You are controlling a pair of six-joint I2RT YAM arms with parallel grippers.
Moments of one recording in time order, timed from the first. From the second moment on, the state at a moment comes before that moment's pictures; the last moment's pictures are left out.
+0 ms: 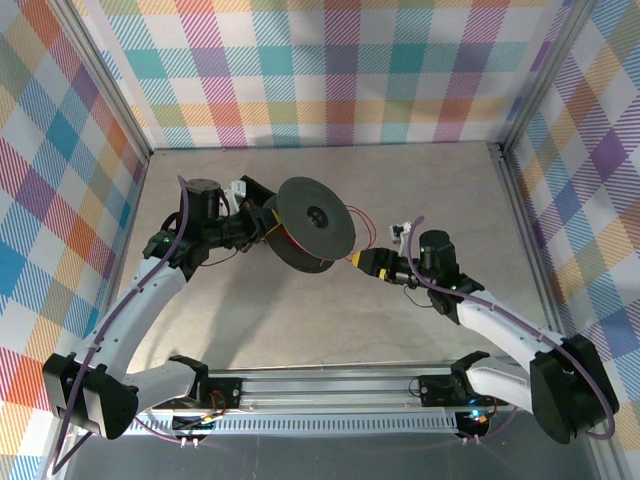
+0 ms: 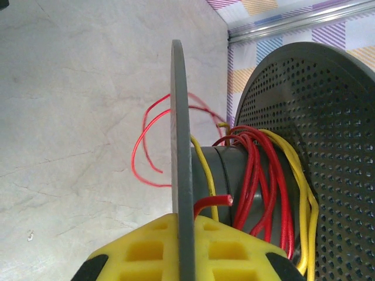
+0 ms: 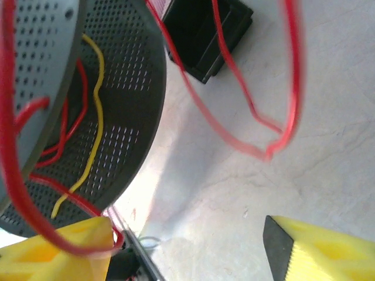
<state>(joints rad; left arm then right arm) -0.32 1.14 1.06 -0.48 0.53 -0.95 0.45 1.09 0.48 0.19 -0.63 0.81</state>
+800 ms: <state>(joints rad) -0.32 1.16 1.10 -0.50 0.51 -0.88 0.46 0.79 0.46 0.02 -0.62 0.78</state>
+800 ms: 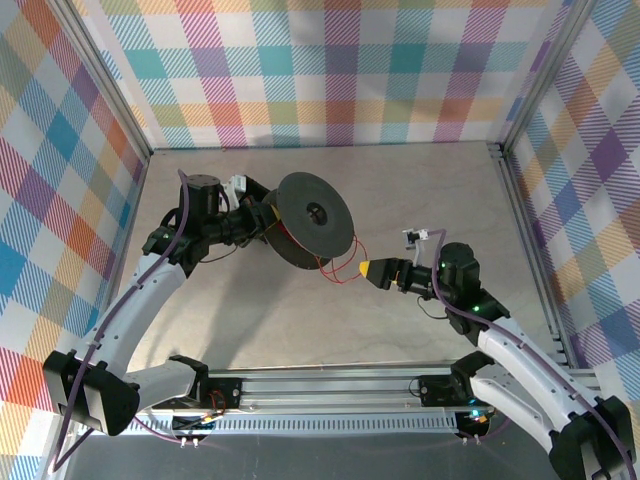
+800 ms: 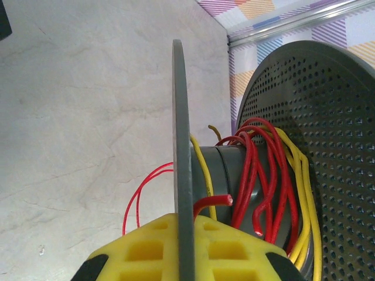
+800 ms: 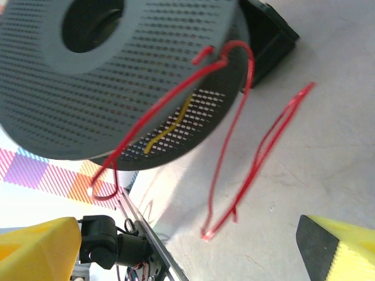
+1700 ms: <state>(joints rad) -0.32 1.16 1.10 -0.50 0.50 -0.87 0.40 1.23 0.49 0.28 -0.82 1.02</state>
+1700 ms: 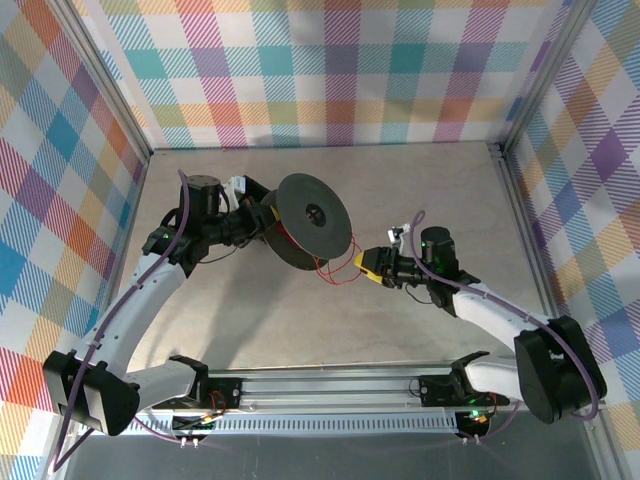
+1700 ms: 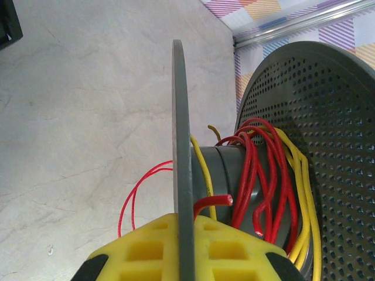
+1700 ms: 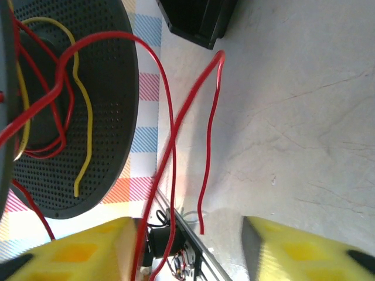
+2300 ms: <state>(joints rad) -0.40 1.13 1.10 -0.57 0.49 -0.76 0.10 1.46 0.75 -0.11 -0.63 0.80</state>
